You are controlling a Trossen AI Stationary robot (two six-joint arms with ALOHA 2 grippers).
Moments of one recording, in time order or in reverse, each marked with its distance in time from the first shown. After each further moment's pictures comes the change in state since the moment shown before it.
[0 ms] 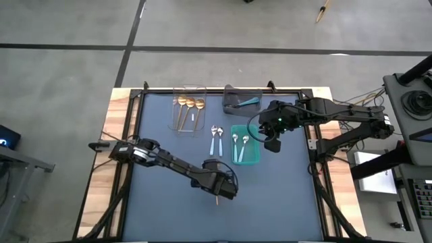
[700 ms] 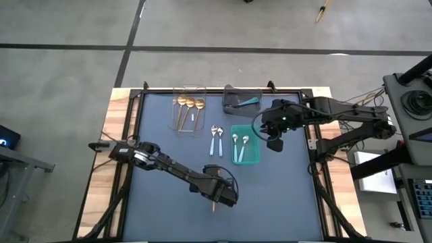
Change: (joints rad) left arm -0.042 0.006 0.109 -0.113 0.023 0.035; right arm 0.000 -0.030 0.000 -0.001 0.000 -0.009
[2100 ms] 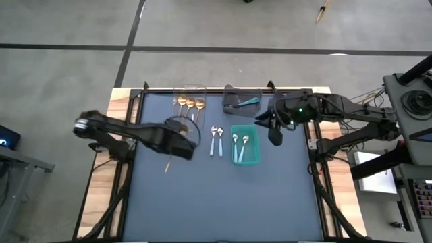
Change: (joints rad) left arm 0.195 -0.750 -0.399 -0.325 -0.073 0.489; right arm -0.017 -0.086 0.000 0.250 -0.029 0.049
